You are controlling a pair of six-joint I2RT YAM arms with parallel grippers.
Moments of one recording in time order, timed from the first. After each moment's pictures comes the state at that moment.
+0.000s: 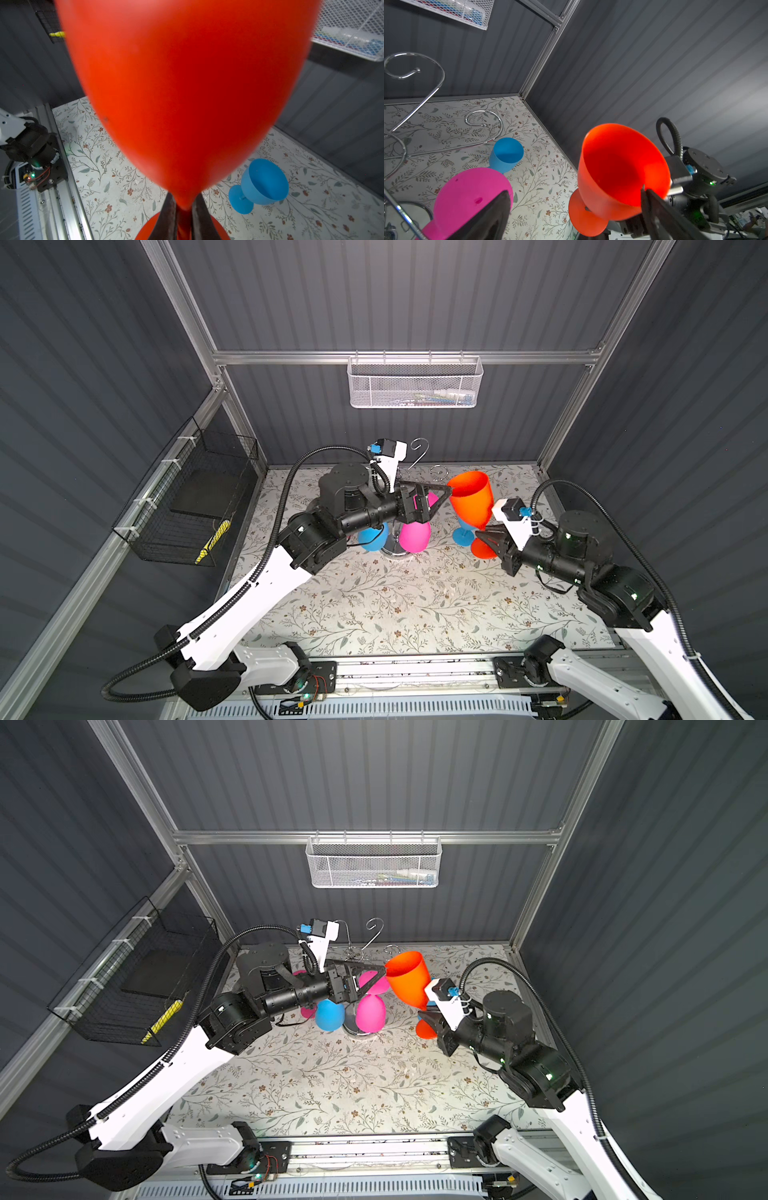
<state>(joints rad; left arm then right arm) -0.84 1.27 1.54 -0.37 0.28 -0.65 0.58 0.77 1.14 -0.72 -0.23 -0.22</state>
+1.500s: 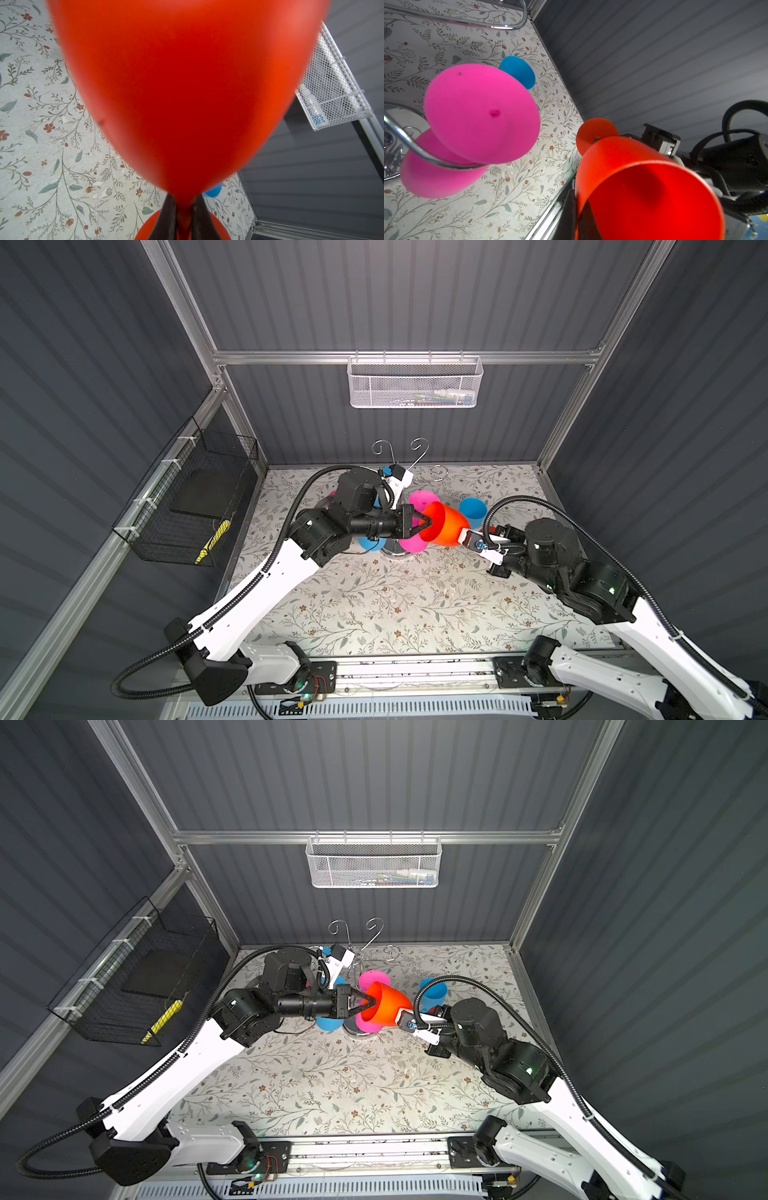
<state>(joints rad) -0.81 1.31 1.51 -0.65 0.46 -0.67 0.80 0.84 1.13 -0.75 0.15 -0.72</state>
